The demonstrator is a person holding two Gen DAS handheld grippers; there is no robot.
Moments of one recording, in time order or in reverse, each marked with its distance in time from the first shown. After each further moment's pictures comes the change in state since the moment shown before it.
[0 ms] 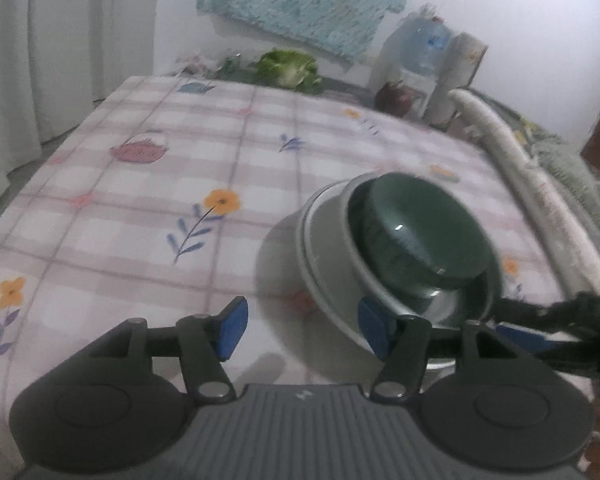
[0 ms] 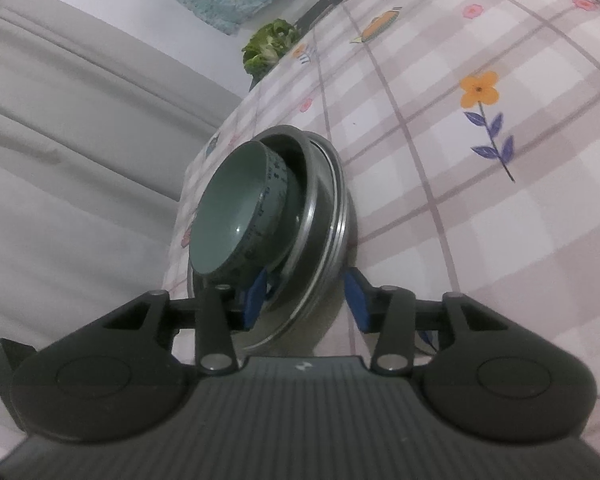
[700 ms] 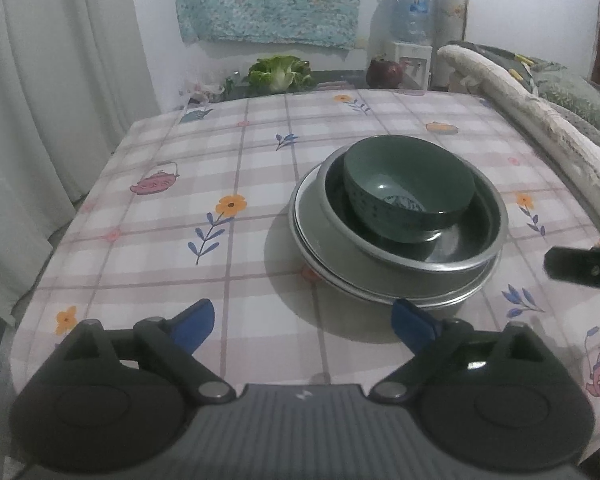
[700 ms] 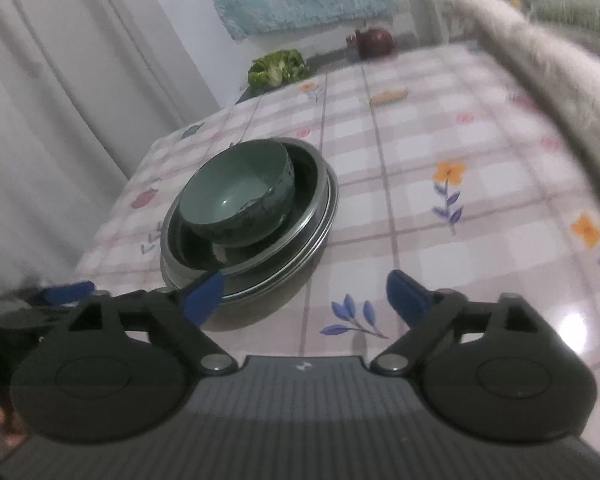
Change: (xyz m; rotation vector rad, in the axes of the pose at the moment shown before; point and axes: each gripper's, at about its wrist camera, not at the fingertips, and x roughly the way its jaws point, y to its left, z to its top) left arm -0.028 -0.047 -0.024 0.237 -0.010 0.169; right arm -0.046 0.065 -0.045 -0.447 -0.145 -0.294
